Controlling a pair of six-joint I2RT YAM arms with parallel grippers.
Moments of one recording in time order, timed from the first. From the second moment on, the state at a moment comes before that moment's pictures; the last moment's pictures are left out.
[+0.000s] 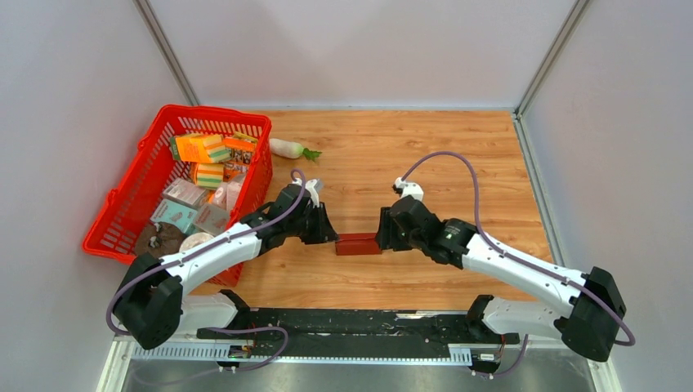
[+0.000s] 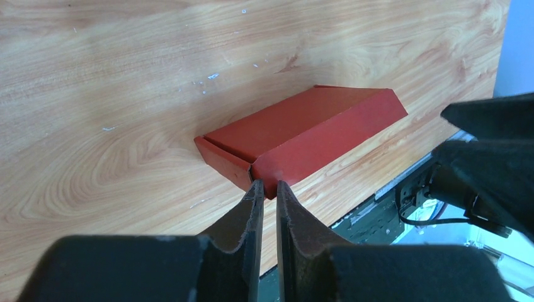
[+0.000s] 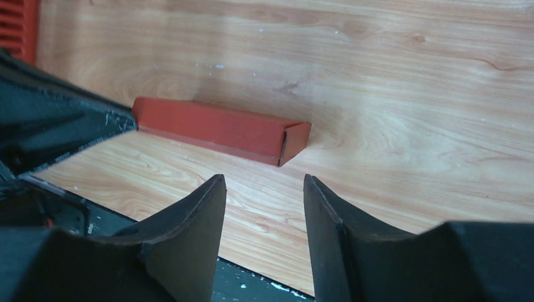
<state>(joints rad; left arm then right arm) -0.68 1.22 0.69 -0.23 0.23 -0.72 0.91 1.13 0.82 -0.51 0.21 0.73</state>
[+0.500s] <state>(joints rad) -0.68 1.22 0.68 -0.22 0.23 -0.72 0.76 1.21 0.78 -0.37 0.02 0.74</state>
